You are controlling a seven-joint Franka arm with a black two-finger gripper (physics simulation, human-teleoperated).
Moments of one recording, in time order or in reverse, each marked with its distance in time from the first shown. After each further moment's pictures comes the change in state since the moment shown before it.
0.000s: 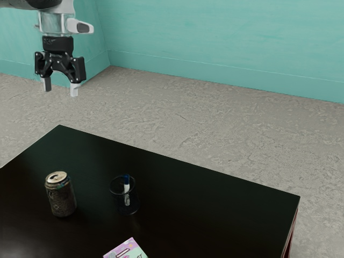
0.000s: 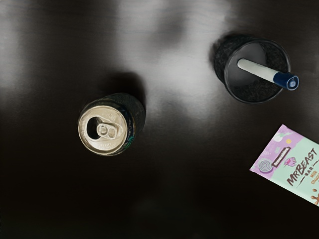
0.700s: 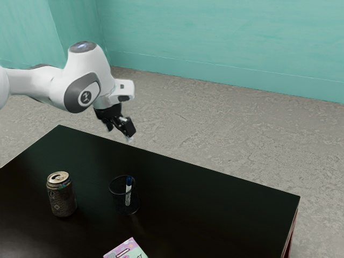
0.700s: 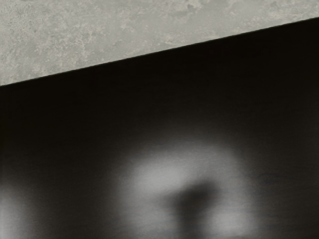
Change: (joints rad) arm -0.023 -0.080 -0.116 -0.711 0.028 1.162 0.105
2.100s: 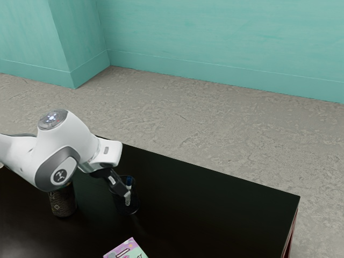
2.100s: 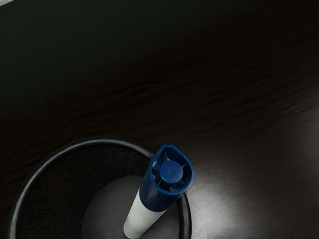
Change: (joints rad) arm -0.130 -0.284 0.008 -0.628 -0.045 0.524 0.168
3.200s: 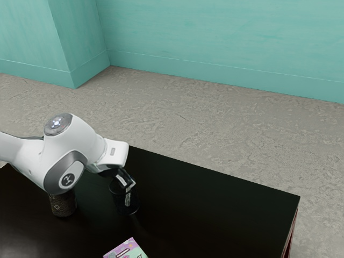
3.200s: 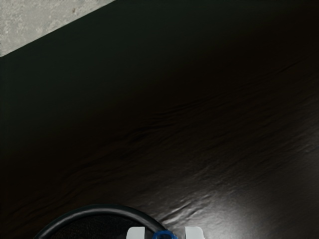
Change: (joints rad) arm -0.020 0.077 0.000 0.023 0.005 0.137 0.029
